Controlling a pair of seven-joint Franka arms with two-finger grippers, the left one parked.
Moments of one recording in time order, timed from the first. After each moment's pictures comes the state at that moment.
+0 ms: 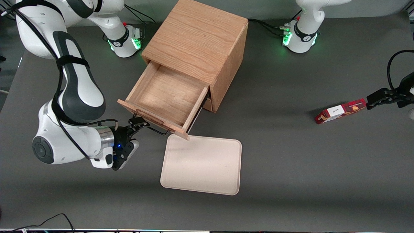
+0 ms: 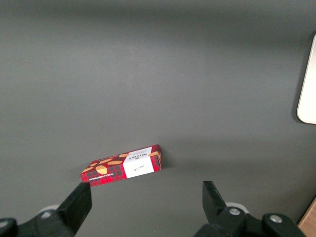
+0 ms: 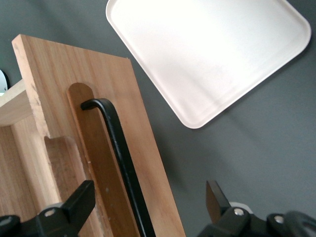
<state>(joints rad) 0.05 0.69 0.28 -1.12 0.26 1.52 -0.47</state>
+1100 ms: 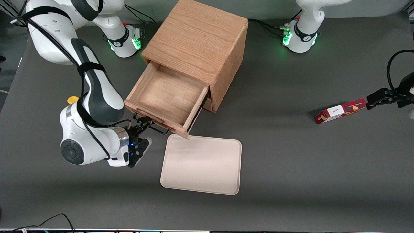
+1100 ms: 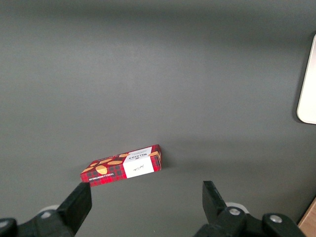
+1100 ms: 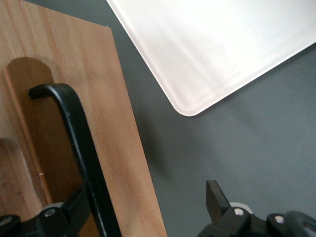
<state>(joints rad) 0.08 0.73 0.29 -1.14 0.15 1.52 -0.52</state>
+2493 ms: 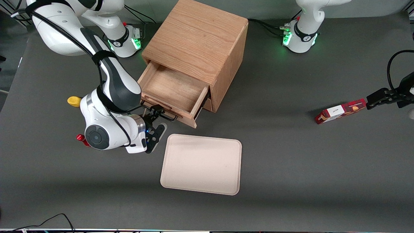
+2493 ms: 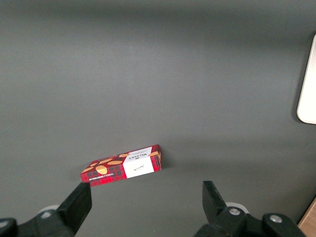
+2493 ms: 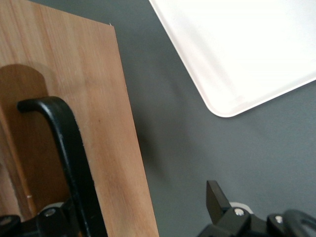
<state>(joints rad) 0.08 0.63 0.38 -1.35 0.13 1.60 -0.50</state>
